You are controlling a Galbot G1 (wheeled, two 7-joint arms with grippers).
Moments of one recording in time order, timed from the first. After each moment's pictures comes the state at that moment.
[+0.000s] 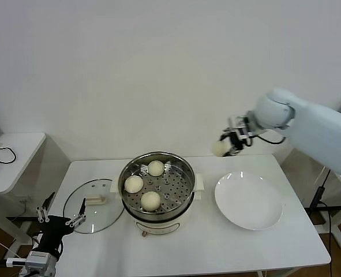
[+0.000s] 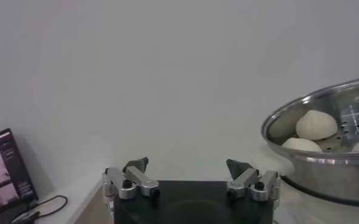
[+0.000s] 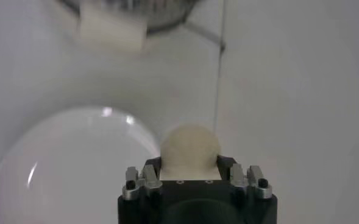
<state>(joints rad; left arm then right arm) 1.74 -1.18 -0.76 -2.23 -0.03 0.14 -0.09 0.52 0.78 -1.05 1.49 0.17 -0.39 -1.01</state>
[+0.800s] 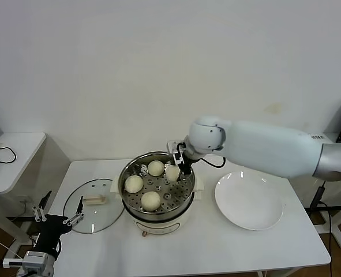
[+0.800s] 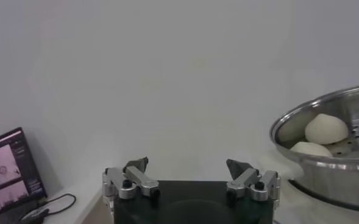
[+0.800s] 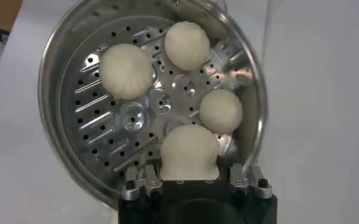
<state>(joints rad) 1.73 -1.20 -0.77 -2.25 -0.03 0.14 -0.09 0.49 1.06 -1.23 1.50 0.37 -0.62 -0.83</state>
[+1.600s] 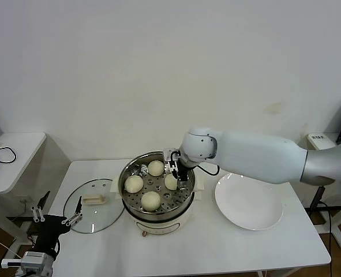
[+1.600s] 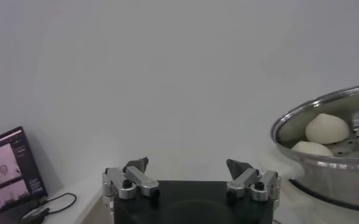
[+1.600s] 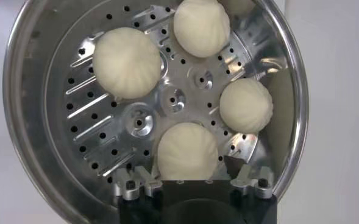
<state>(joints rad) 1.74 -1.20 -0.78 -2.25 -0.04 0.14 -0.09 0.45 1.08 -1.21 1.49 0.38 -0.67 -0.79</state>
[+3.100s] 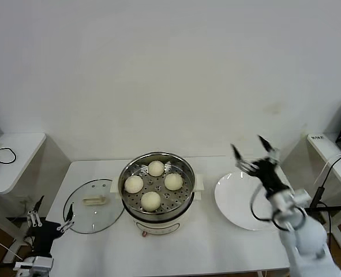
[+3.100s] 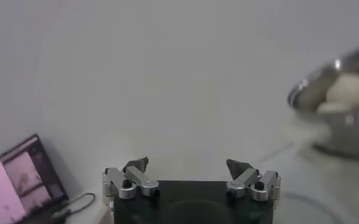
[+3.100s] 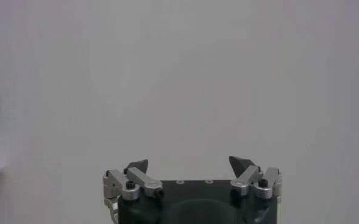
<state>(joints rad) 1.72 -1.16 -0.78 -2.05 0.27 0.03 -0.14 -1.27 1.23 0.71 2.02 0.30 -0.01 -0.20</state>
